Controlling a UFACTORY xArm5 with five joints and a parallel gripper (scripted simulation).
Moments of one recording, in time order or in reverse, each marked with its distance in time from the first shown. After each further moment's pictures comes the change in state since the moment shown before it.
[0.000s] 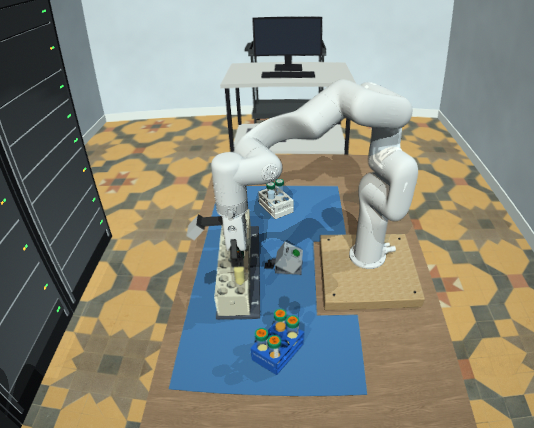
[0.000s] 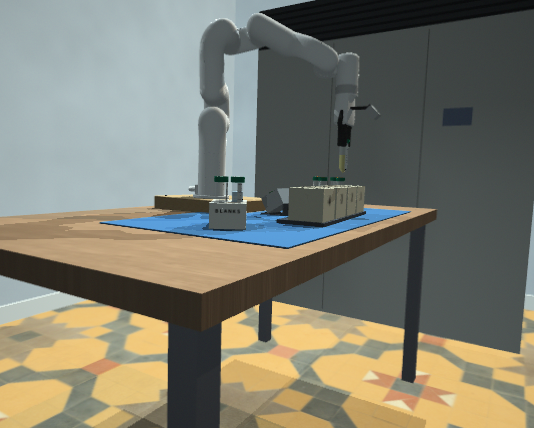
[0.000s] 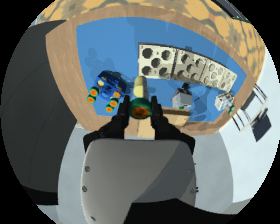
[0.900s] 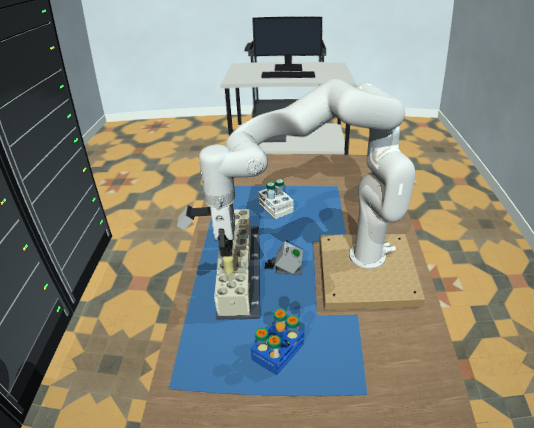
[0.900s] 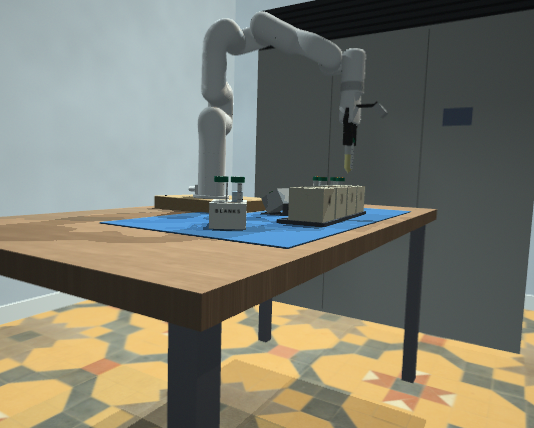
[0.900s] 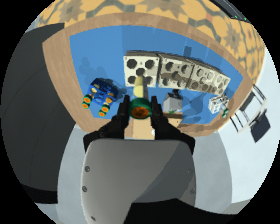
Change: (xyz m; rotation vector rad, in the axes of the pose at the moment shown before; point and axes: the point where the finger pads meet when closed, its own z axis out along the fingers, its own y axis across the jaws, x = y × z) arm 0.032 0.042 0.000 -0.002 -0.001 -0.001
